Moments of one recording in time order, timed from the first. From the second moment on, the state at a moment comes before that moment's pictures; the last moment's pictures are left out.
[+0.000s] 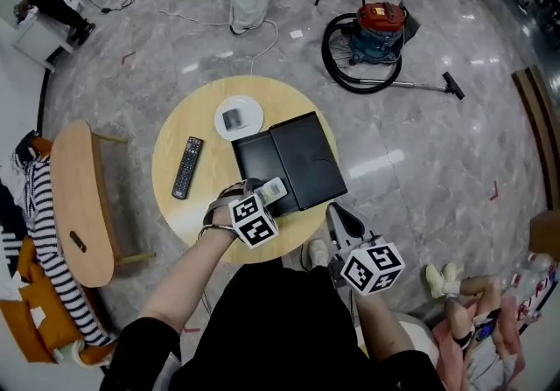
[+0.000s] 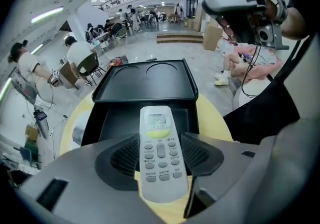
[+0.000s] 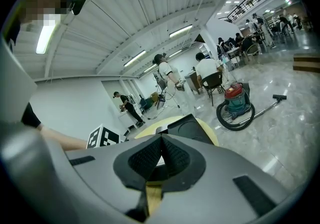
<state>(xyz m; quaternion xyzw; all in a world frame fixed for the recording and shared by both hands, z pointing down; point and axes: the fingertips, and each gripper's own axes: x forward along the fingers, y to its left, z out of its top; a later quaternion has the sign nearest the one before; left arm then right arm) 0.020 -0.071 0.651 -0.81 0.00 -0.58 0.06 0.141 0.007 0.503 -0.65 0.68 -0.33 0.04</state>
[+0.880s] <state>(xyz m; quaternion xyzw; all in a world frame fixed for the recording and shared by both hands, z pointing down) 0.047 -0.047 0.688 -0.76 -0.08 -0.64 0.06 0.163 0.027 0.516 -0.68 0.64 -0.34 0.06</state>
